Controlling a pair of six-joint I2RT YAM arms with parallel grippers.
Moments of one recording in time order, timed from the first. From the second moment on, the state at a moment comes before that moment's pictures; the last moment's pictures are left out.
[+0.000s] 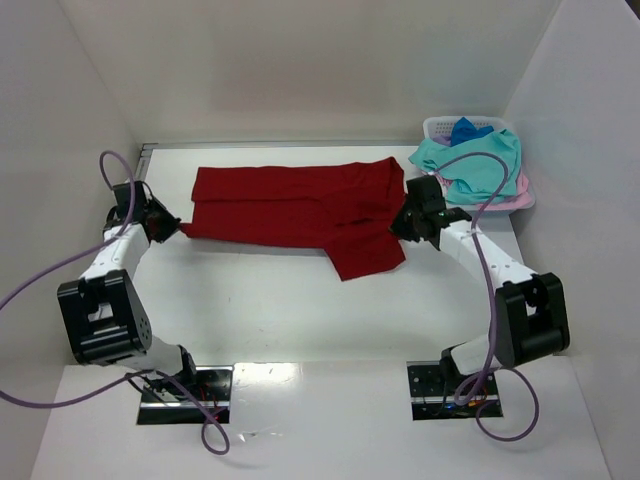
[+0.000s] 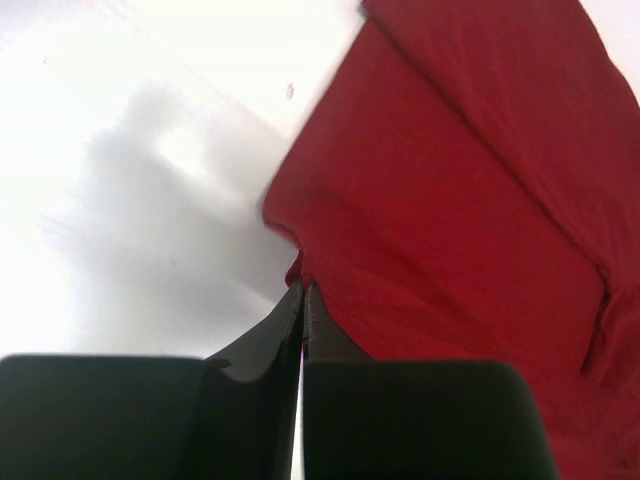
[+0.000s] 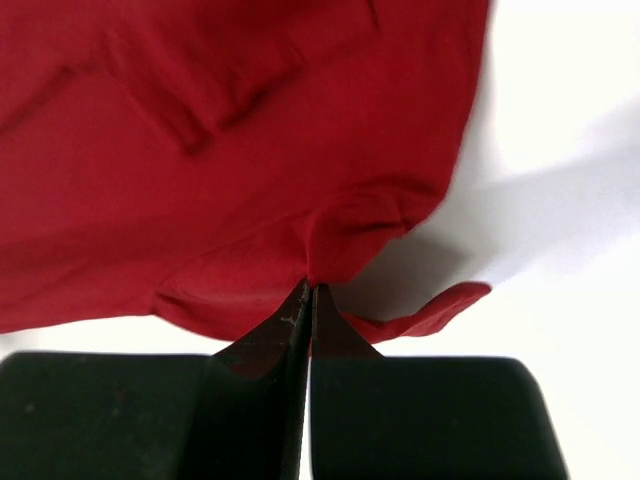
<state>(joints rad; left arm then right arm) 0.31 1.45 0.94 -0.29 0.12 -0.56 0.27 1.41 0.96 -0.41 0.06 0.74</state>
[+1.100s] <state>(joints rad) 0.27 1.94 1.37 -0.21 0.20 -0.53 0.15 1.92 1.46 -0.35 0.02 0.70</state>
